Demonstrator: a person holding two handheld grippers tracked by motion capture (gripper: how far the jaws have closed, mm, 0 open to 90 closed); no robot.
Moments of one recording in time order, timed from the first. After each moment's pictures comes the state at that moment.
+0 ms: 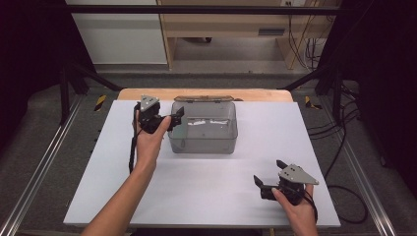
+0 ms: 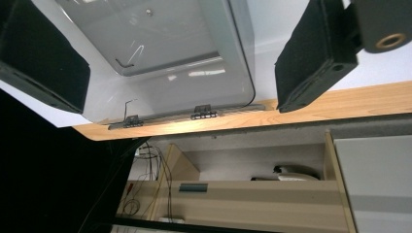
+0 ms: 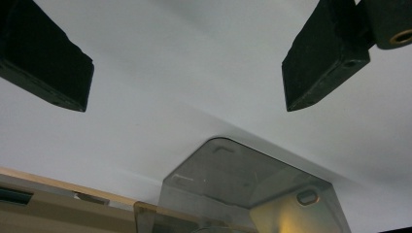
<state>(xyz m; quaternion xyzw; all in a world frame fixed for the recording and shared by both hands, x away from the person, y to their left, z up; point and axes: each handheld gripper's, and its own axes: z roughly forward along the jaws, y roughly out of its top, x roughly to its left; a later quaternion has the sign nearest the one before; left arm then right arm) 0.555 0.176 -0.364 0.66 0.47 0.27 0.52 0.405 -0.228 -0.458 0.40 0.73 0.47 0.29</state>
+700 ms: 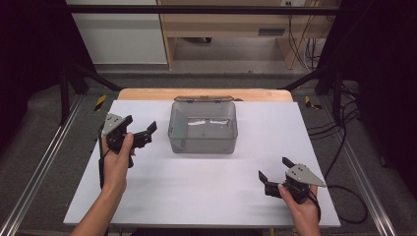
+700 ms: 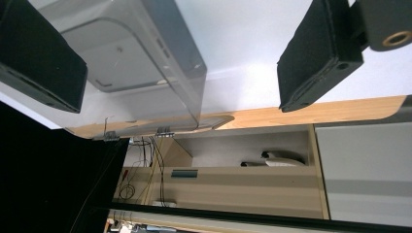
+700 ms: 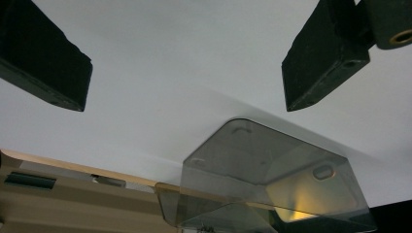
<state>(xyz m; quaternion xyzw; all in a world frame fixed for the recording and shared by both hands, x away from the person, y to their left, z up) 0.502 0.251 -0.382 0.64 0.46 0.30 0.54 0.406 -0.239 -0.459 0.41 0.70 0.49 0.32</state>
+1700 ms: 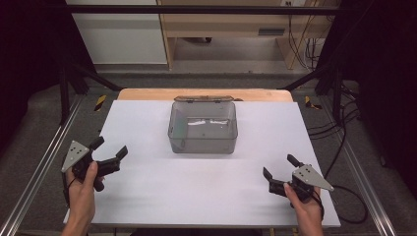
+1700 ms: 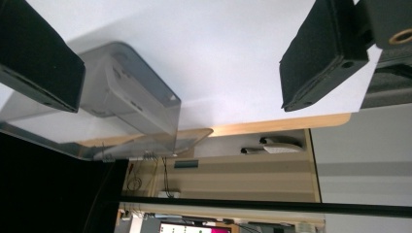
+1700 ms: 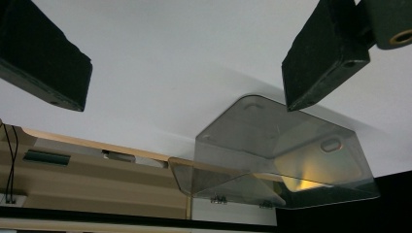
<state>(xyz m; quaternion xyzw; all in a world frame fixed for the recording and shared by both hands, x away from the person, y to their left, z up) 0.440 0.328 -0.418 0.63 0.42 0.32 0.56 0.406 -0.250 -0.460 0.41 0.66 0.53 0.34</state>
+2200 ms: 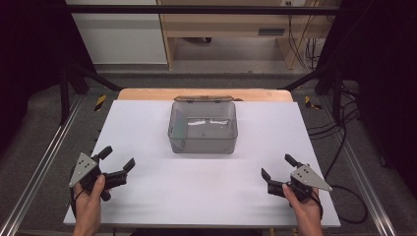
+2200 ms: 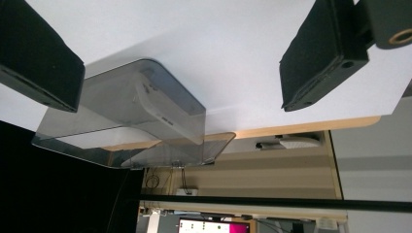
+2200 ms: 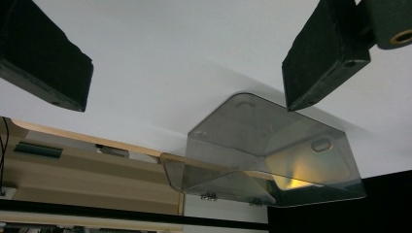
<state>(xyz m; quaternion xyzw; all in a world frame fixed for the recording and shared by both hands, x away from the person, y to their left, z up) 0.419 0.313 -0.437 0.64 0.39 0.32 0.58 0.406 -0.247 -0.460 0.39 0.67 0.54 0.34</state>
